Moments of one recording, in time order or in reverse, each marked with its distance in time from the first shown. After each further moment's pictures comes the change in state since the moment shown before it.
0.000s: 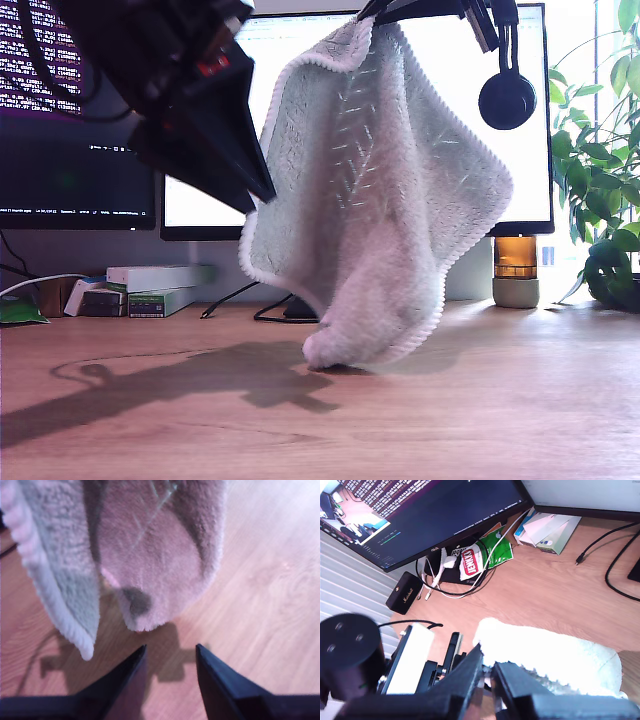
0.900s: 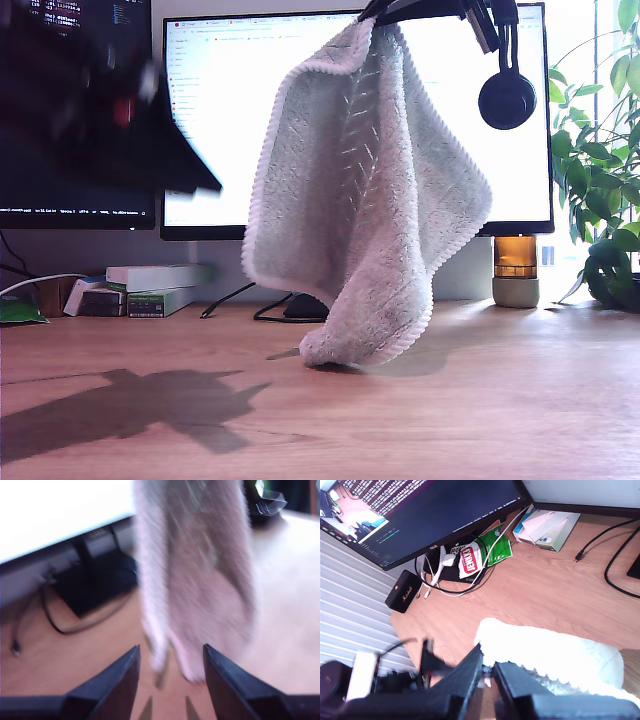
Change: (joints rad) left arm 0.080 -0.303 -0.593 0.860 -0.074 0.002; right arm 0.000 0.000 0.000 -0.011 0.000 -0.003
